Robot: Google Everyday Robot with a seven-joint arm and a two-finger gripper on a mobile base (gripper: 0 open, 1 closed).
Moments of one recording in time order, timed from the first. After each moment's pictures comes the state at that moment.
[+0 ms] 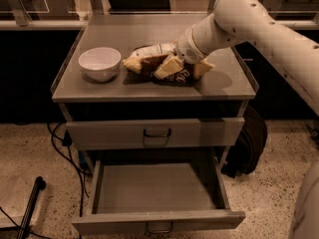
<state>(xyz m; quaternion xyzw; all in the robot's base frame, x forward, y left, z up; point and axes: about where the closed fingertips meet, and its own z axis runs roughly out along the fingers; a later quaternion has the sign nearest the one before) 0.709 -0.036 0.861 -0.56 0.73 0.13 0.38</state>
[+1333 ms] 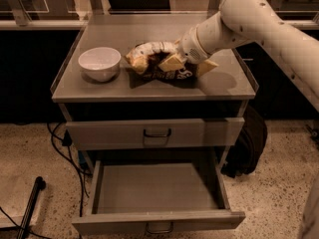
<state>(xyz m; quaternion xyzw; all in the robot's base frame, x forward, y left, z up) 0.699 -0.040 0.869 -0.55 0.72 0.16 0.39</state>
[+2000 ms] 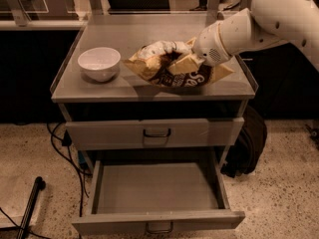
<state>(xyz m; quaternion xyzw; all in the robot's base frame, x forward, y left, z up) 0.636 -0.063 0.905 -0.55 0.71 0.19 0.40</state>
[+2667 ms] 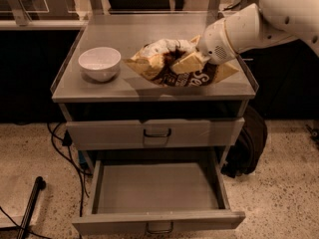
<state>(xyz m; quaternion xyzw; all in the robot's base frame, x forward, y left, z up) 0.622 -0.068 0.918 -0.55 0.71 0.20 0.39</state>
